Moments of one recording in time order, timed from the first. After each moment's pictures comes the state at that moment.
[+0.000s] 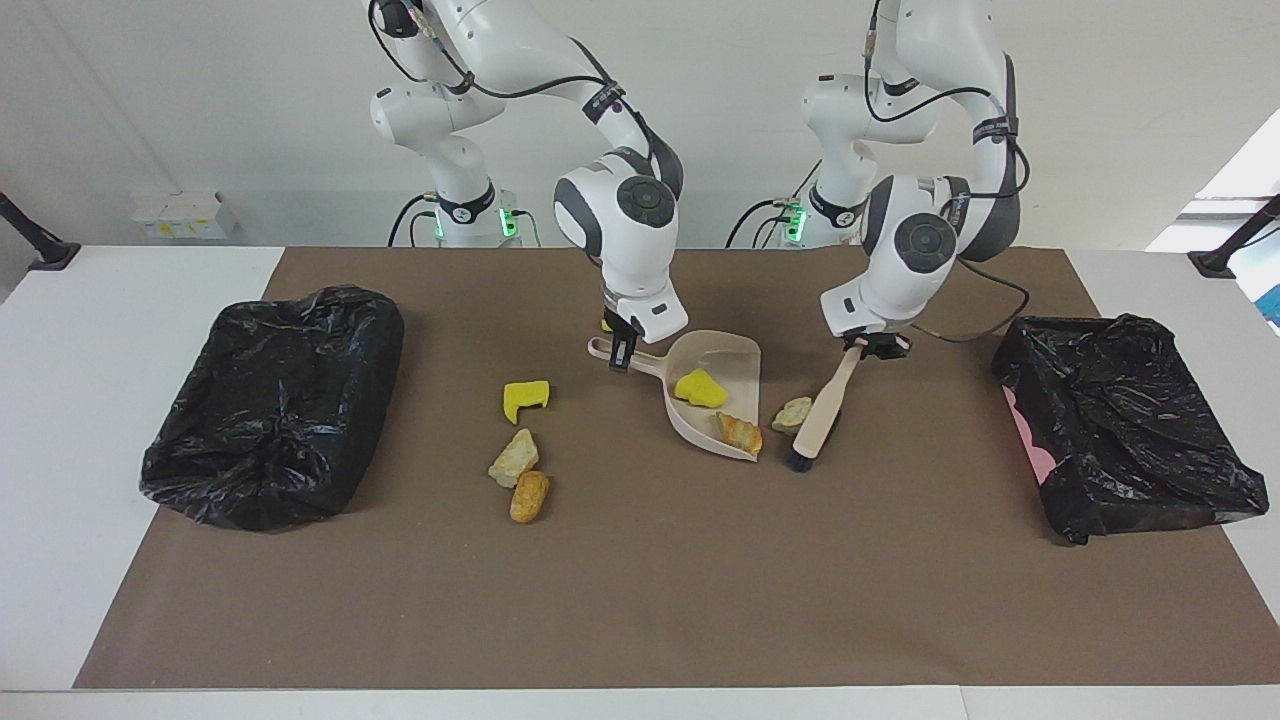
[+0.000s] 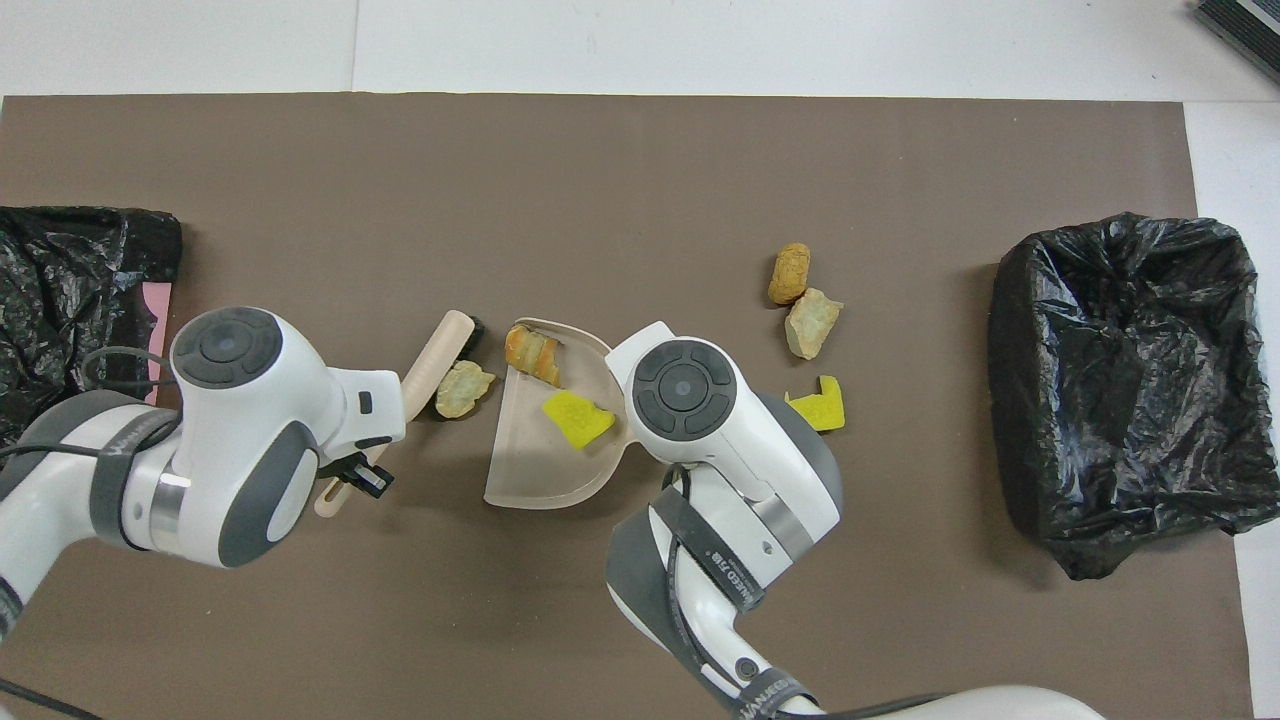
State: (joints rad) left arm -0.38 0.02 0.04 -2.24 0.05 1.99 0.28; right arm 0.50 0.29 0.12 -1.87 -0.09 2.06 -0.69
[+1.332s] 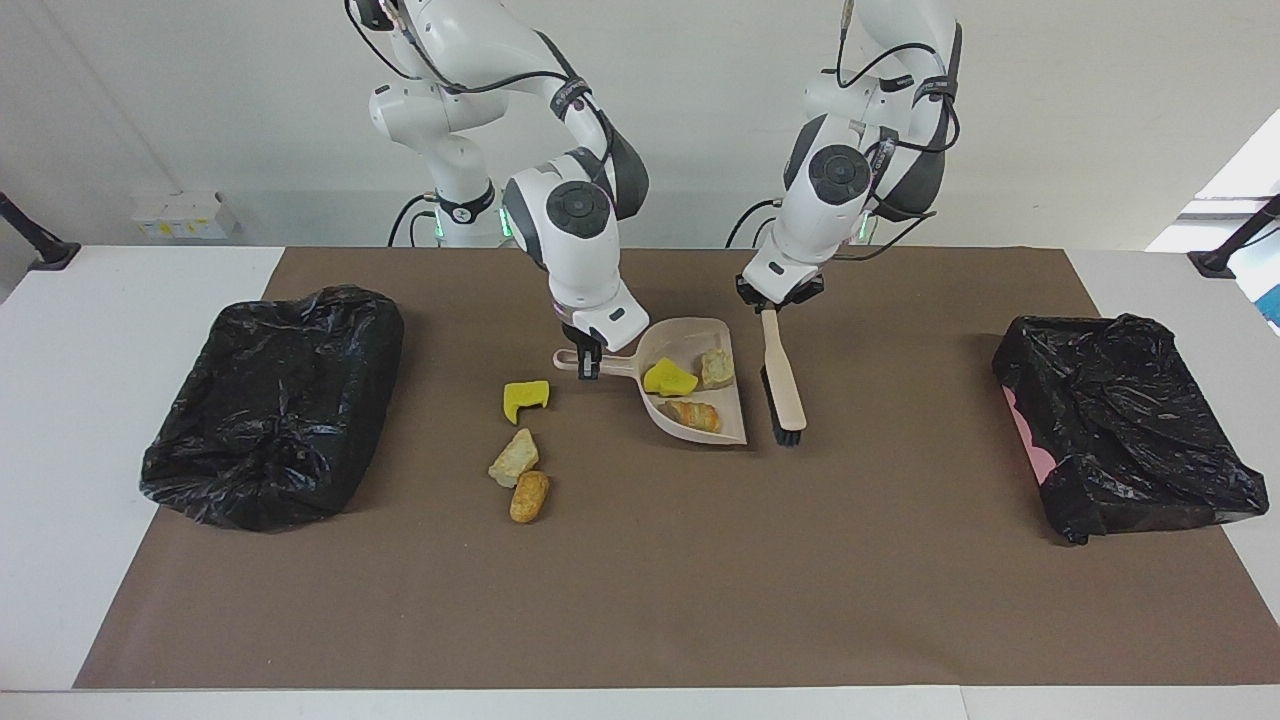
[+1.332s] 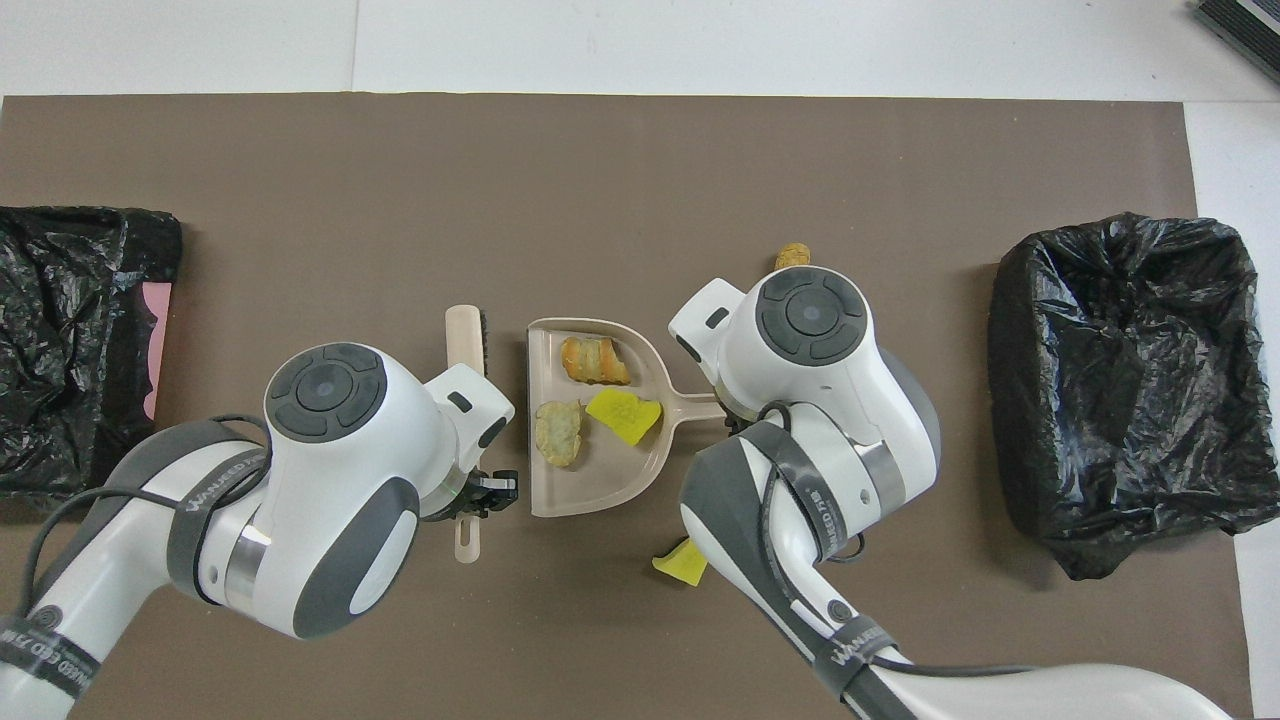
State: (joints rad) left arm -0.58 -0.04 0.06 -2.15 -0.14 1.91 -0.46; right arm 0.37 0.24 0.12 -1.86 0.00 2.03 -1.09
